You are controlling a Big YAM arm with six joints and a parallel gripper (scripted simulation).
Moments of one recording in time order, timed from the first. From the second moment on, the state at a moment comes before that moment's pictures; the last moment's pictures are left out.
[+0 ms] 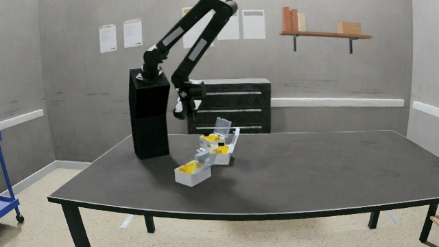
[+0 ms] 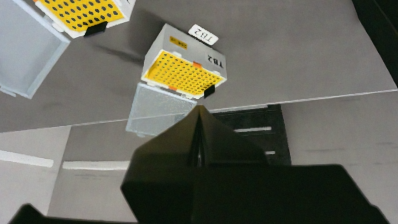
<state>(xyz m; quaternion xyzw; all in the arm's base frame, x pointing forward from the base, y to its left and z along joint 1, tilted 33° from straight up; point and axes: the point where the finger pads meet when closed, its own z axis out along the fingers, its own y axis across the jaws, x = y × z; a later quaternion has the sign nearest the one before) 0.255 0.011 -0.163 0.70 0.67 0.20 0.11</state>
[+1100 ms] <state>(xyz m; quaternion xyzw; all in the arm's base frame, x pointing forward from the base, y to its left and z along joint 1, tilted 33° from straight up) 0.259 0.010 -0.160 0.59 0.79 0.11 0.15</state>
